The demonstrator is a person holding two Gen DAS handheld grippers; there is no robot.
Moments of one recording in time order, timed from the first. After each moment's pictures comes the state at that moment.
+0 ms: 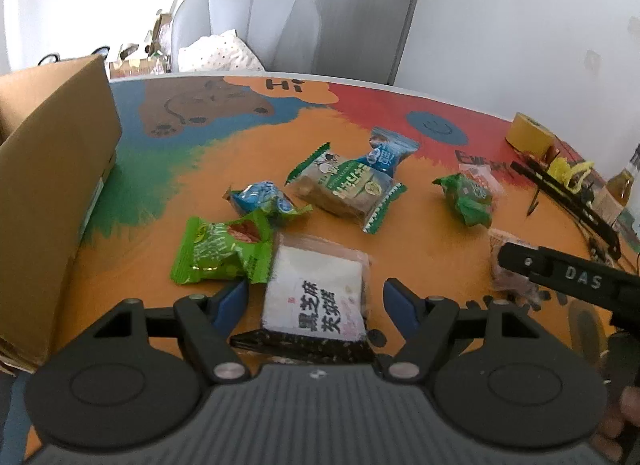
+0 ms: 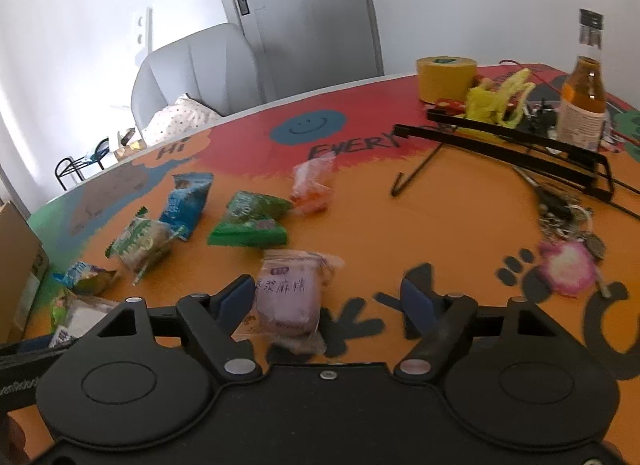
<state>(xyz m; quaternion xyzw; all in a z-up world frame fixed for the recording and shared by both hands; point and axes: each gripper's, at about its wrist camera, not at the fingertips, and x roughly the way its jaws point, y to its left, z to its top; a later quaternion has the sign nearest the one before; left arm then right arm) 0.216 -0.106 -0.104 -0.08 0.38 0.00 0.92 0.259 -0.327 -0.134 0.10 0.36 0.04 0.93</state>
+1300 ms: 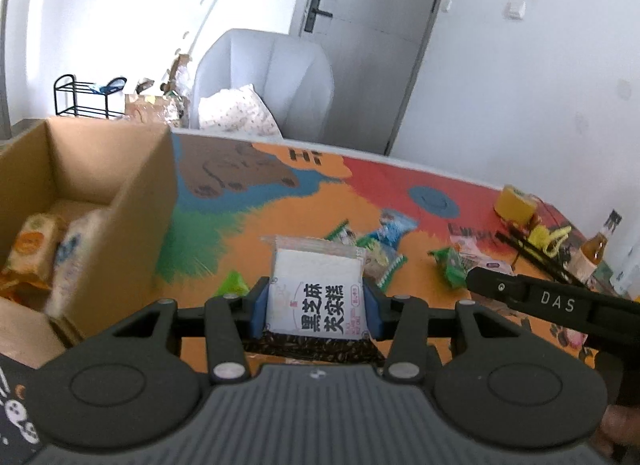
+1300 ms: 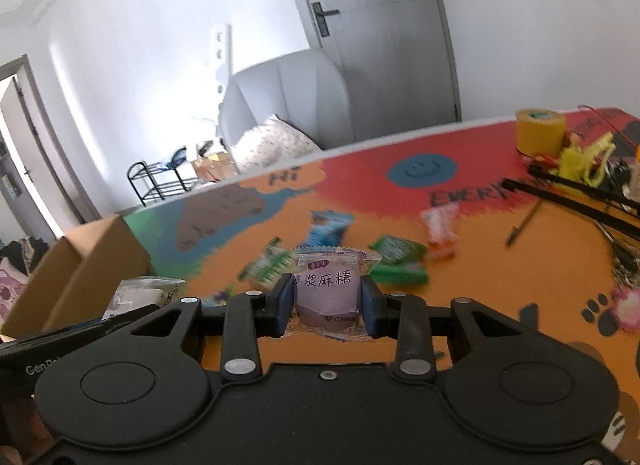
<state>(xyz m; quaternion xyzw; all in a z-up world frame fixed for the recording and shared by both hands) 0.179 -0.065 -0.052 -0.12 0.30 0.01 0.95 0.243 -0.269 -0.073 0.11 0.31 0.16 0.93</state>
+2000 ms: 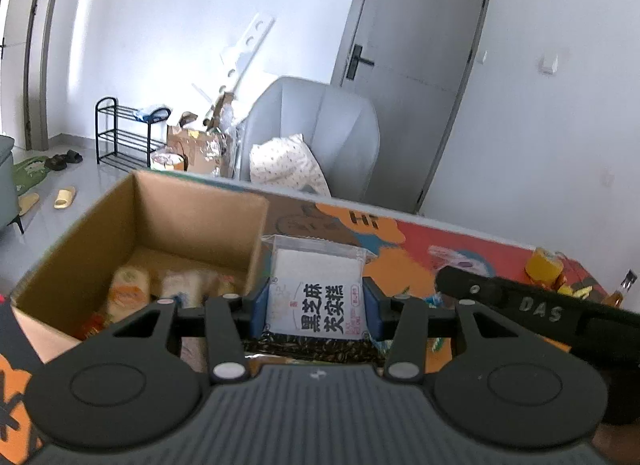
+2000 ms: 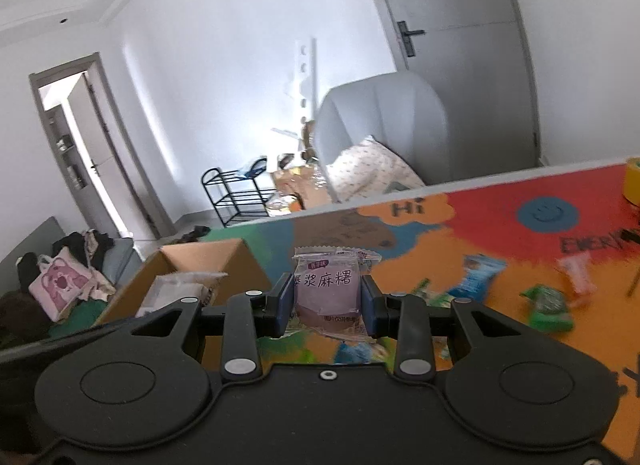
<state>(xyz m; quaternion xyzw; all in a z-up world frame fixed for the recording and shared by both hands) 0.153 -0.003 -0.011 -0.13 0.25 0.06 0.96 0.243 -0.182 -0.031 0.11 0.27 0.27 0.92</state>
